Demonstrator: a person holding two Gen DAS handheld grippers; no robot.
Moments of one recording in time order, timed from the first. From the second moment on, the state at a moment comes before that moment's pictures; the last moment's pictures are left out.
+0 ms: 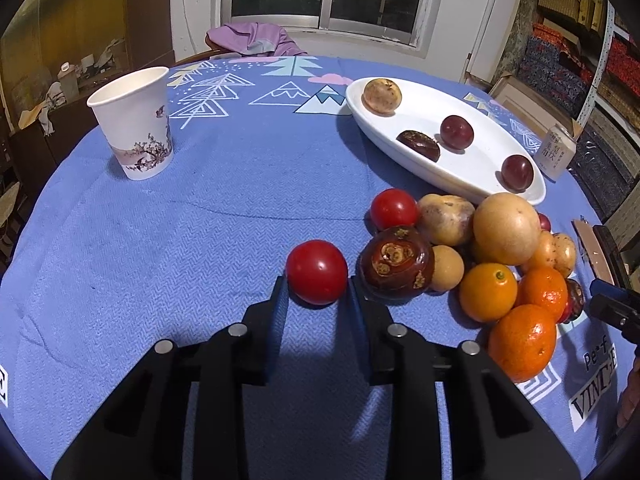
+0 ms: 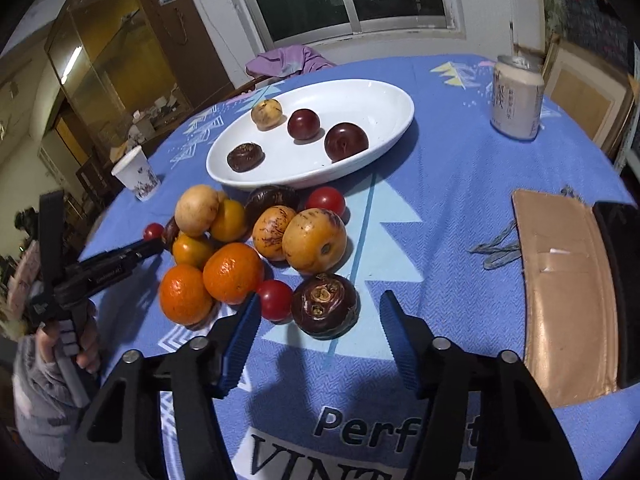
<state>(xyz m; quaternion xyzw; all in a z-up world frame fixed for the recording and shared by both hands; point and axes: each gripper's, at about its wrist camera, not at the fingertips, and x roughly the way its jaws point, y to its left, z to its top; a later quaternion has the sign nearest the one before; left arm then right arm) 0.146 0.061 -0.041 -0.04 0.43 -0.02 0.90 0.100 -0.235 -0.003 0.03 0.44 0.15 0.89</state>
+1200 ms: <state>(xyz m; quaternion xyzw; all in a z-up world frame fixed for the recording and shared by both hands) 0.141 0.072 -0.031 -0.06 0.40 -0.01 0.92 0.101 -0.209 -0.022 -0.08 0.43 0.12 0.89</state>
